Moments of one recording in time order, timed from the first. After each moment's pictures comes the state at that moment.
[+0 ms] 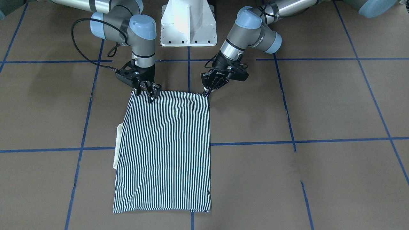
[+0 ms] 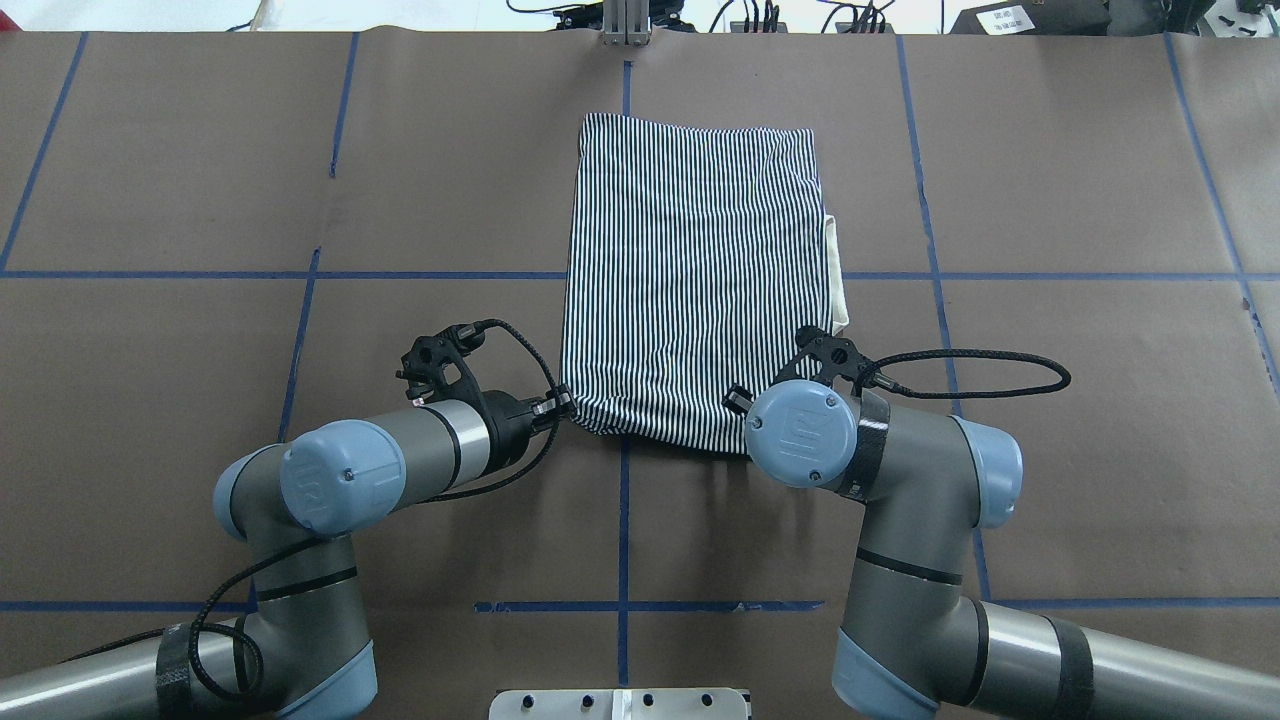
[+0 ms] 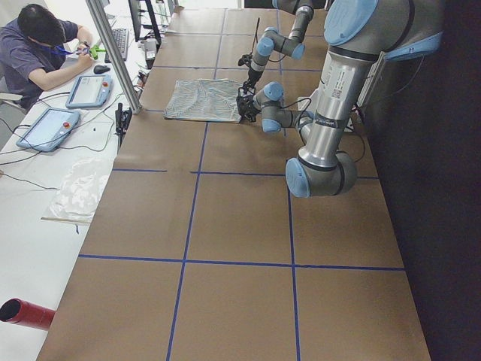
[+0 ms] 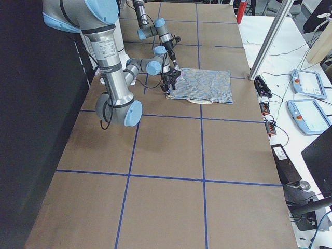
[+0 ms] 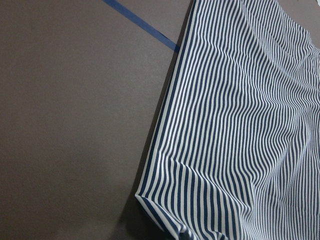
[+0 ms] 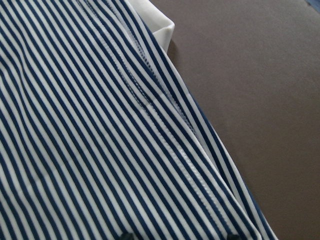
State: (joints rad) left arm -0.34 -2.02 -1.64 -2.39 -1.46 -1.73; right arm 0.36 -1.10 1.76 -1.59 1.52 1.92
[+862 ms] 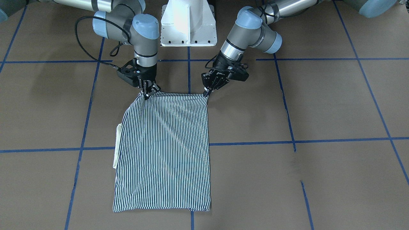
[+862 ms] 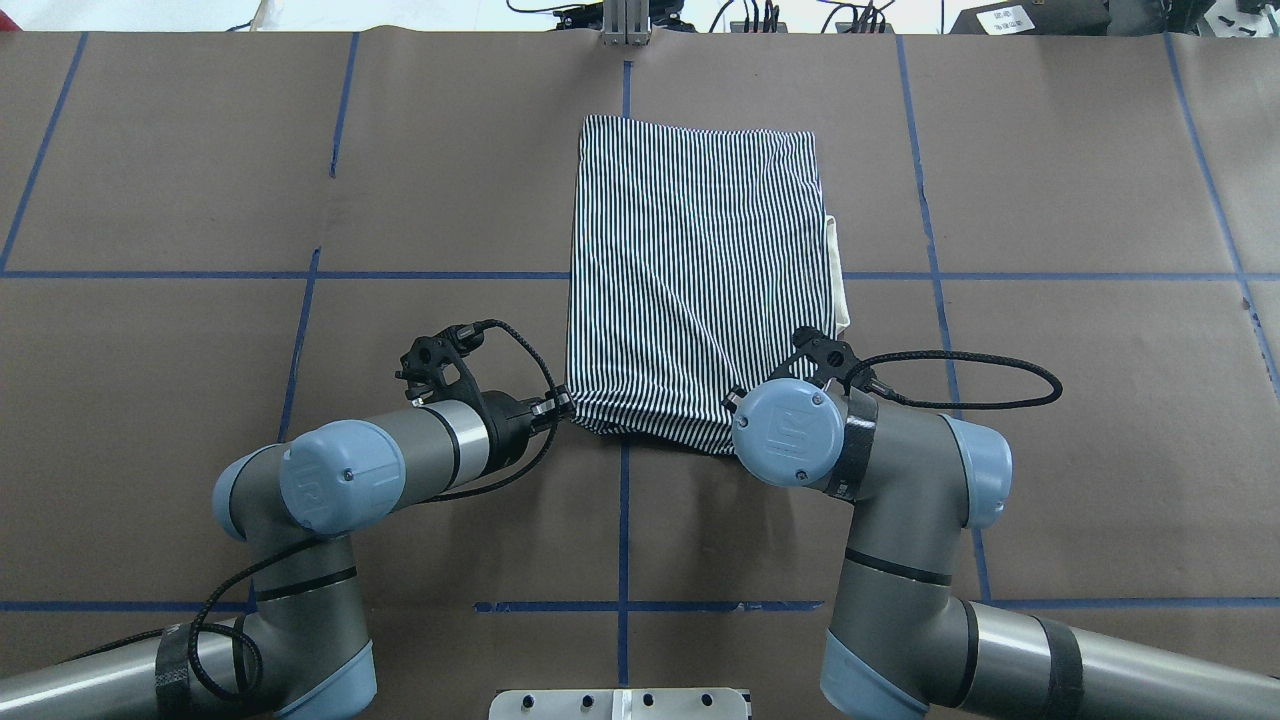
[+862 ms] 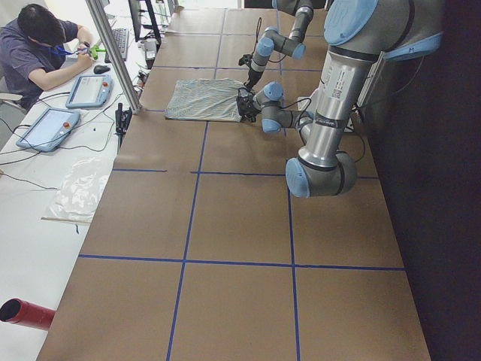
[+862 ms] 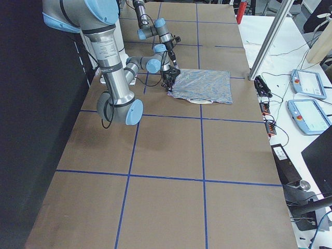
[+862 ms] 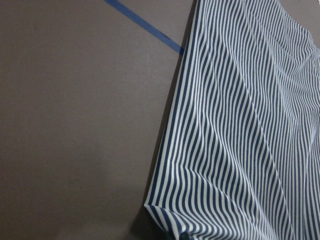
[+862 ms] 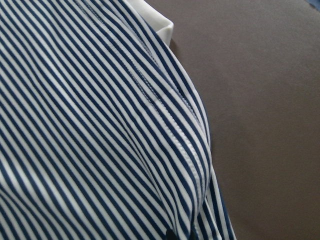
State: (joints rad) left arm -0.34 -2.02 -1.64 -2.39 -1.46 -1.73; right arm 0.36 -1.08 1.77 -1.61 1.52 1.99
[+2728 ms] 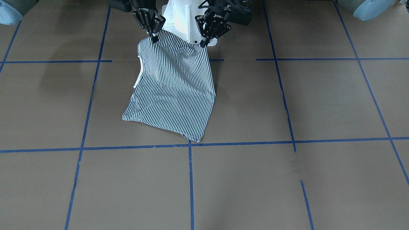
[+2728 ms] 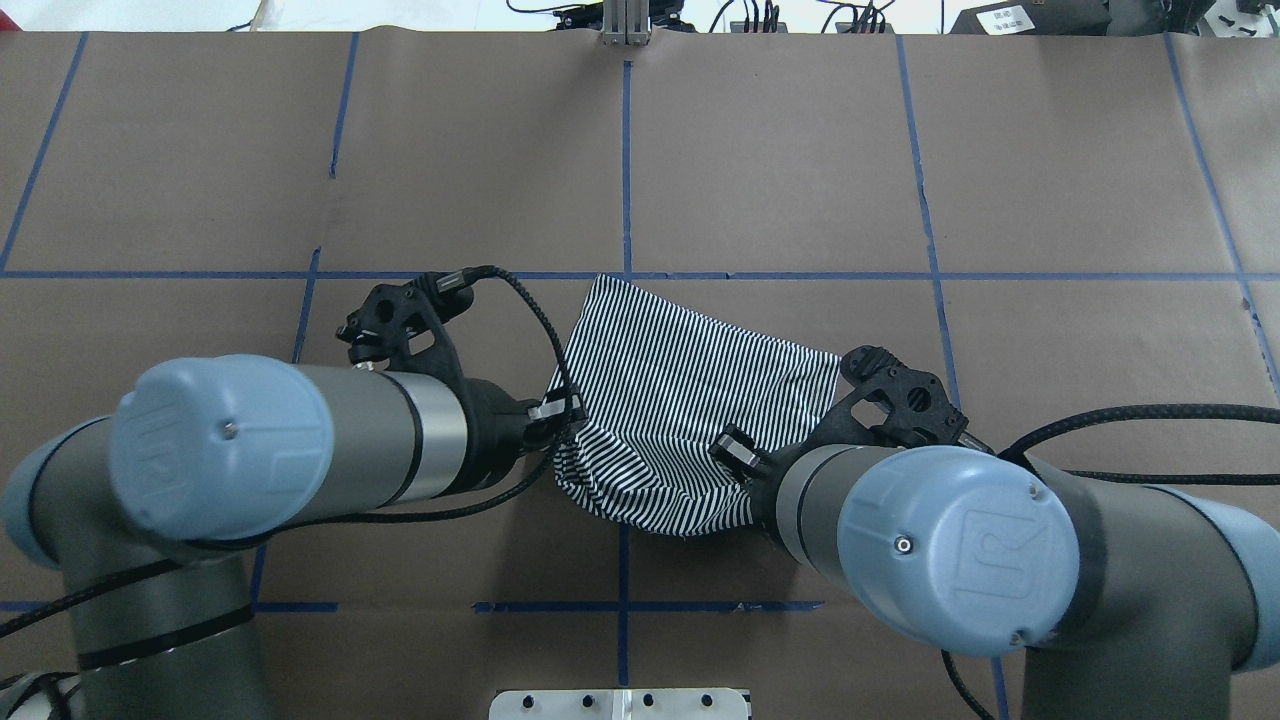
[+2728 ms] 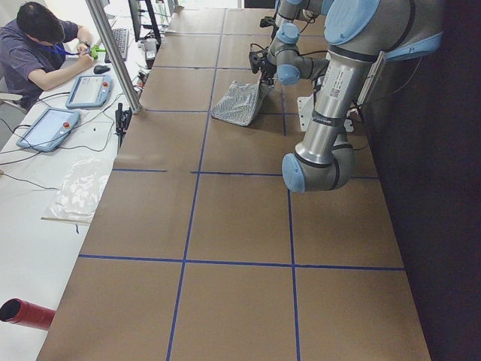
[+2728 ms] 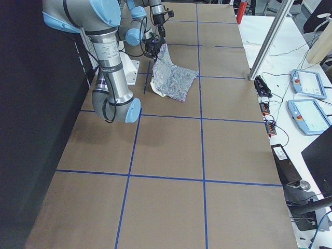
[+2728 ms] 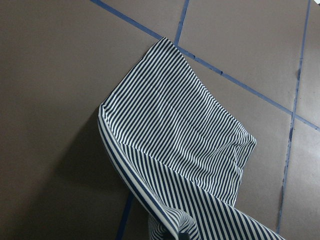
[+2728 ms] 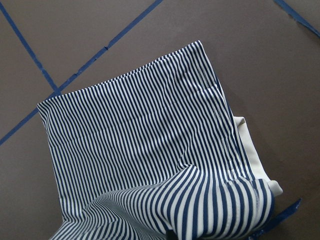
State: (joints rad) left arm -0.38 -2.12 -2.12 -1.68 -1.63 -1.67; right arm 0.25 -1.07 2.30 -1.93 1.49 2.08
